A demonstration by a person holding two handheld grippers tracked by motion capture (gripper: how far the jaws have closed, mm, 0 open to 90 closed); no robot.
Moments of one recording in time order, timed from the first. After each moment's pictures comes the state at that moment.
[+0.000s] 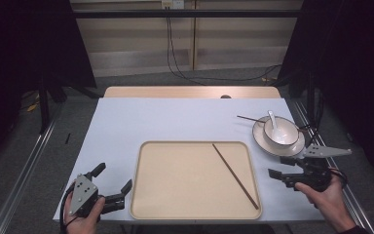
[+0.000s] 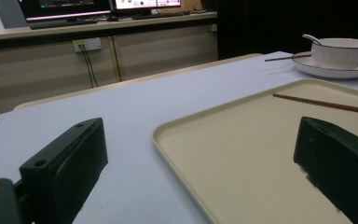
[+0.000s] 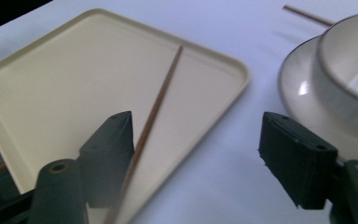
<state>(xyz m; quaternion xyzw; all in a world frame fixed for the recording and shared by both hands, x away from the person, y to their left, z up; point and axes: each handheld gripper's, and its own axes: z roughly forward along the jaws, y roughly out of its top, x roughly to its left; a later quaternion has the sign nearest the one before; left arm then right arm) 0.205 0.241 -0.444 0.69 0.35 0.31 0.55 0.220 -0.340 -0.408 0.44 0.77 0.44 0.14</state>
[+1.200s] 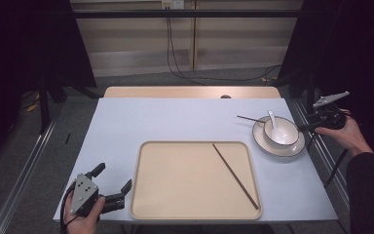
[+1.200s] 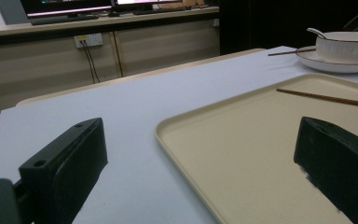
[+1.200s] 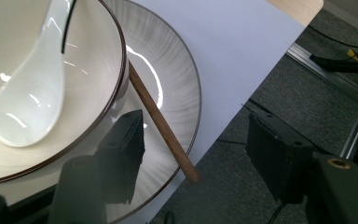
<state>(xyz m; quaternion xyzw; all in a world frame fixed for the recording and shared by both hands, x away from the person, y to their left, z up) 0.206 0.243 -0.446 0.70 0.35 0.31 0.54 0.396 -0.474 -0.422 0.42 0.85 0.26 0.18</state>
